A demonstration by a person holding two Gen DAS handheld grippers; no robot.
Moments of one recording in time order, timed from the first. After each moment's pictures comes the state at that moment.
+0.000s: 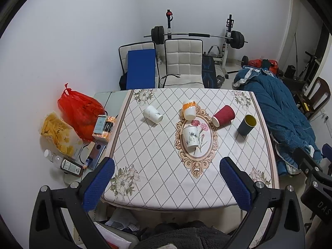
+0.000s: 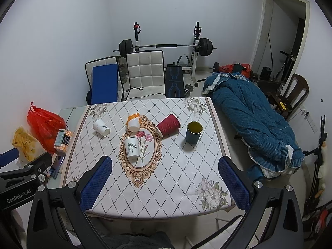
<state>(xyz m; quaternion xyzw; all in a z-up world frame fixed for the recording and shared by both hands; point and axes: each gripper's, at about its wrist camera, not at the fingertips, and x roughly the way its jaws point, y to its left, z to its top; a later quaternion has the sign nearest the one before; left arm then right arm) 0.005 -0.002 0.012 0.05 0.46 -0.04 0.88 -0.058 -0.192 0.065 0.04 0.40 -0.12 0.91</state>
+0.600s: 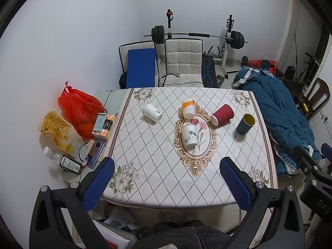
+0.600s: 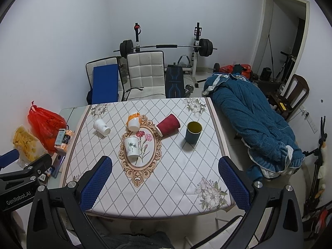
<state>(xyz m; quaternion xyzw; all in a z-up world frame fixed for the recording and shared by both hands) 0.003 -0.003 0.012 0.05 0.46 -0.04 0.88 -0.059 -0.194 0.072 0.04 0.40 -0.12 0.91</state>
